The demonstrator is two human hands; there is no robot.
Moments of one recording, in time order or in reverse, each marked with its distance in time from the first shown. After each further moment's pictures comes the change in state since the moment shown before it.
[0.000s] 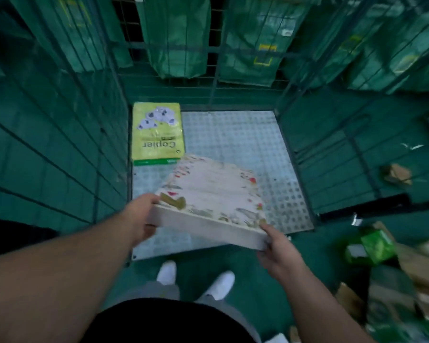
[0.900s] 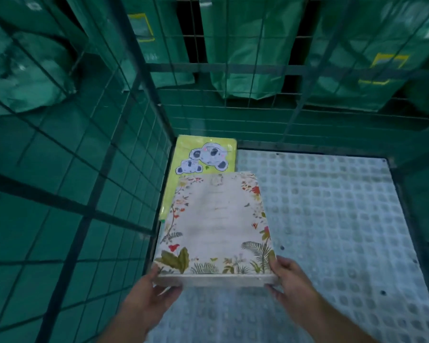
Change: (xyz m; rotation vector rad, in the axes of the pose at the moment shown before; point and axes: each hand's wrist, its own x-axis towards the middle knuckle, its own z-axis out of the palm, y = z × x) left_hand 0.337 0.132 0.037 -0.928 0.110 -0.175; right_hand 0.417 -0.139 0.235 -0.274 -0.078 0.099
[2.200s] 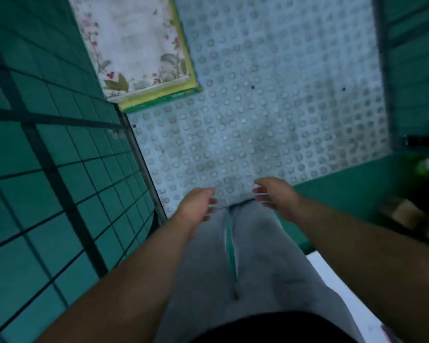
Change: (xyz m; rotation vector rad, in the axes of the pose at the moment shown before) left_hand -0.080 -0.101 -0.051 1.348 -0.038 -0.190; right_hand -0.091 0.167 -0.051 -0.238 0.079 0.337
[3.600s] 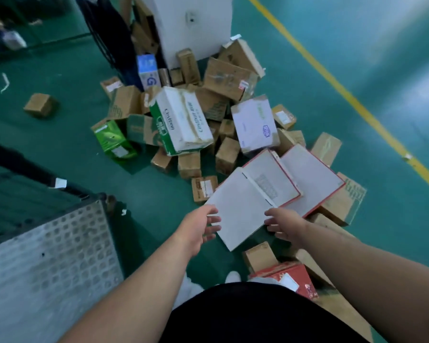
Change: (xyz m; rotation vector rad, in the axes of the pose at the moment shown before) left_hand -0.261 -0.491 0.520 1.533 -0.522 0.361; right_hand -0.276 0.789 -0.208 1.651 0.465 0.076
